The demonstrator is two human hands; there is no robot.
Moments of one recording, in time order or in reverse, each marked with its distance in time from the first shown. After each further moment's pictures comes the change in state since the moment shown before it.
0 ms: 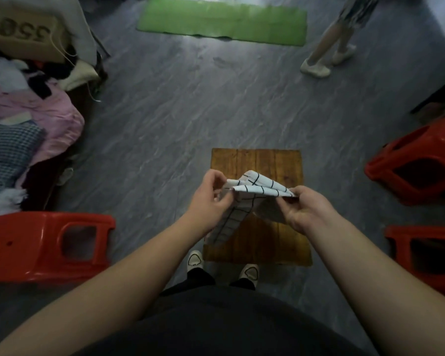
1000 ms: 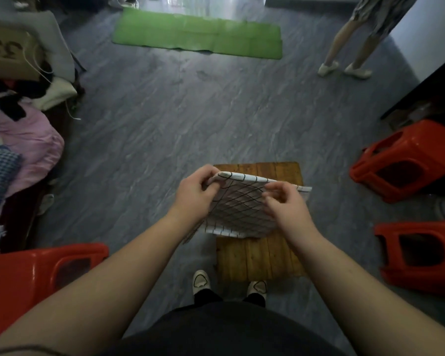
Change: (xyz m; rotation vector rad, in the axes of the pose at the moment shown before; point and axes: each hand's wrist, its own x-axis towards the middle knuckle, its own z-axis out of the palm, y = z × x) left_hand 0.077 -0.017 -0.125 0.067 0.001 0.189; right_hand -0.025 0.081 0.096 -0.836 -0.082 -0.725
